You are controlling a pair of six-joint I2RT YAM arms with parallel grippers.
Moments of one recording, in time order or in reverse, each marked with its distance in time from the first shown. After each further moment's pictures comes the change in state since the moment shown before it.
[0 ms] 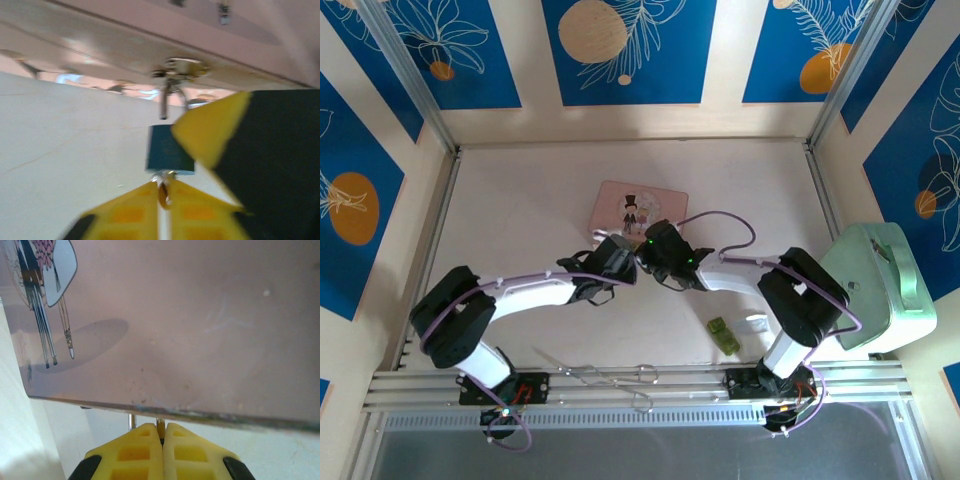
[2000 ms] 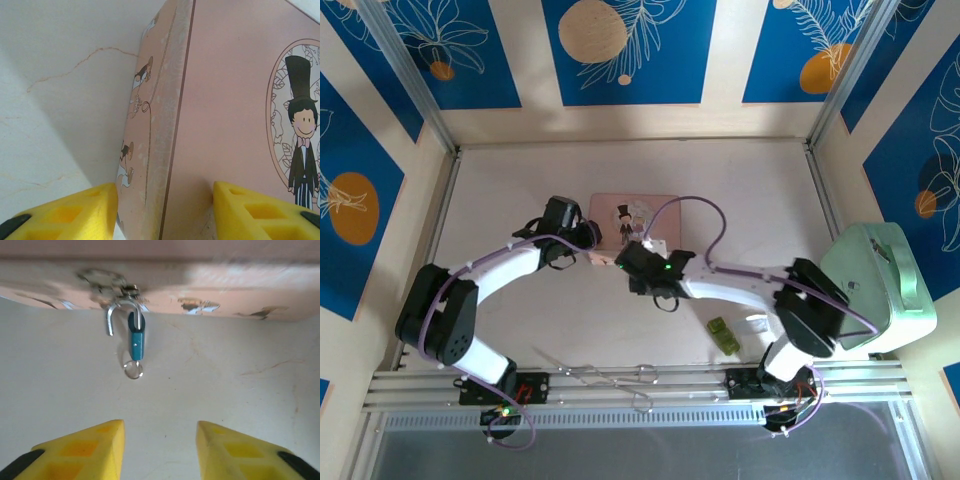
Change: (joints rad) left arm 0.439 -0.027 0.048 -0.056 0.251 0.111; right arm 0.220 -0.089 0.201 -0.653 0.313 -0.462
